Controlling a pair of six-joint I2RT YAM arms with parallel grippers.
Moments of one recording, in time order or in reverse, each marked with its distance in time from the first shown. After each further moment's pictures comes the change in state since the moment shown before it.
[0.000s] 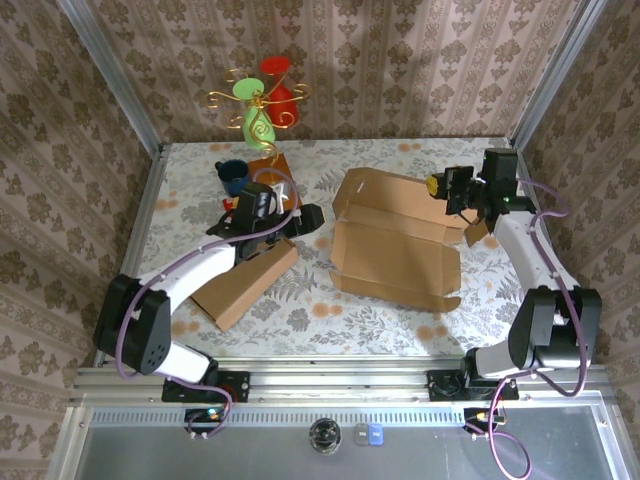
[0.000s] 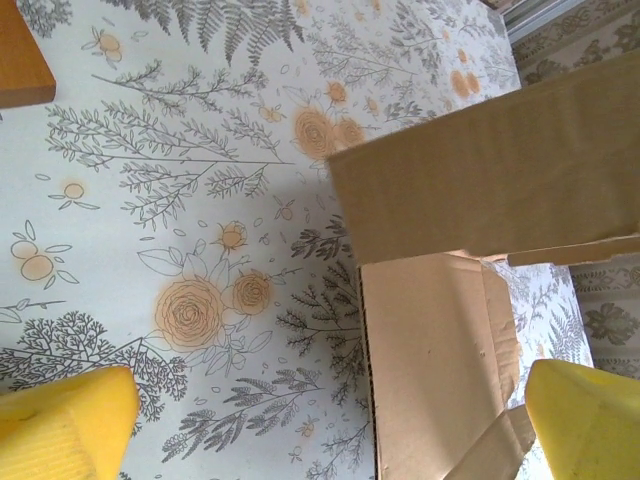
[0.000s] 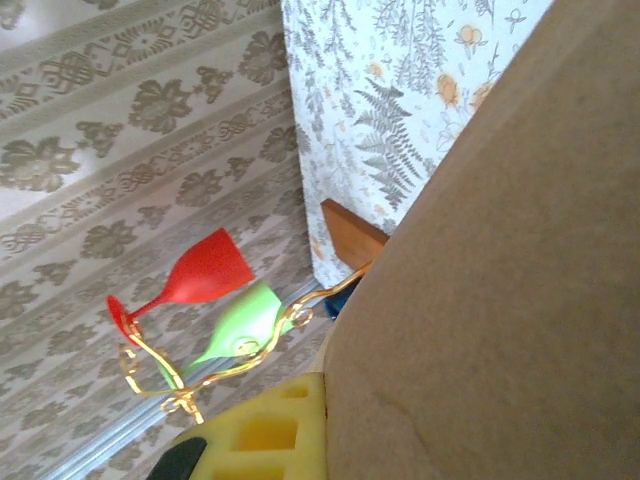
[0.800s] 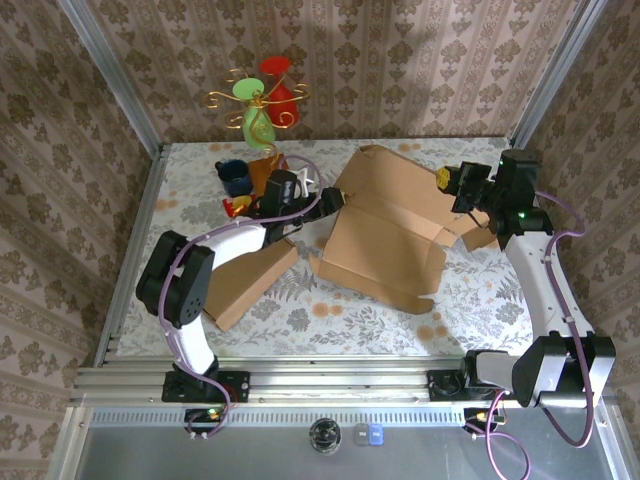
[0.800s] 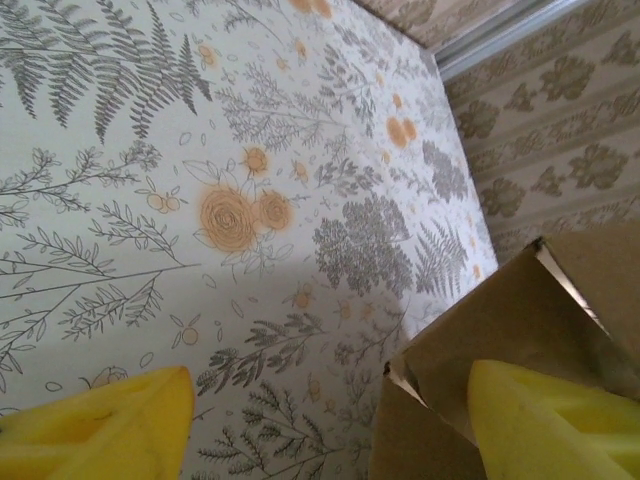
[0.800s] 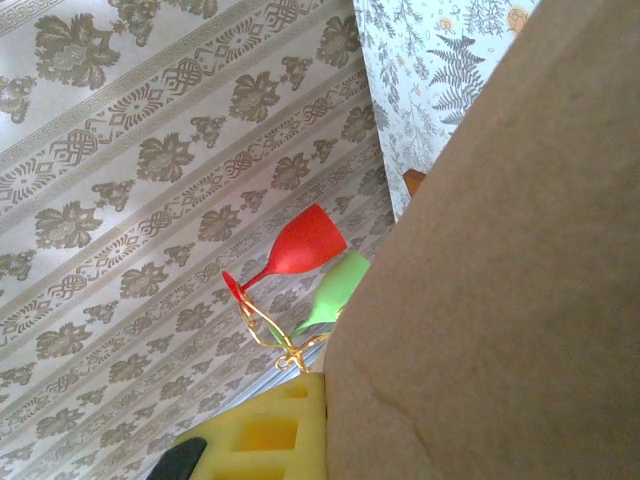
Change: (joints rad) left arm -0.053 0.346 0.188 0.291 0.063 -0.095; right arm -0.002 -0.214 -0.032 0.001 0.032 0.279
